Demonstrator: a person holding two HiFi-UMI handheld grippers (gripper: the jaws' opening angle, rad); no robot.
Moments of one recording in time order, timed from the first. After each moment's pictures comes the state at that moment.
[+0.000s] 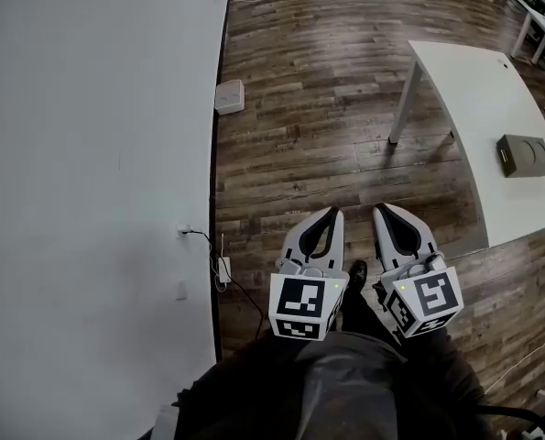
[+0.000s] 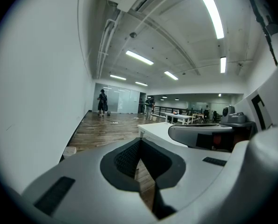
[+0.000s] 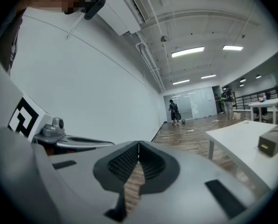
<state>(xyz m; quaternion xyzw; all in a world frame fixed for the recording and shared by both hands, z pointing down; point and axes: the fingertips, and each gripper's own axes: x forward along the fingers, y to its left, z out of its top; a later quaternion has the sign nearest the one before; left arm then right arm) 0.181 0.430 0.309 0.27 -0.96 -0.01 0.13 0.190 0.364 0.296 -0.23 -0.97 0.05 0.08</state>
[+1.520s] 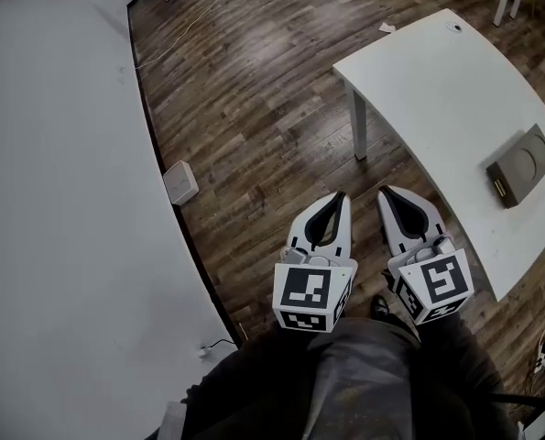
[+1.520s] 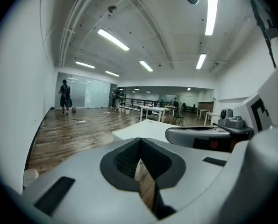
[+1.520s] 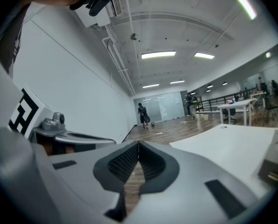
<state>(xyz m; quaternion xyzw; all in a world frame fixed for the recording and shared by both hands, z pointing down) -0.138 0.212 0.325 0.46 -0.88 0.04 0.16 -0.108 0.160 0.319 -0.04 -0.99 0.08 0.08</state>
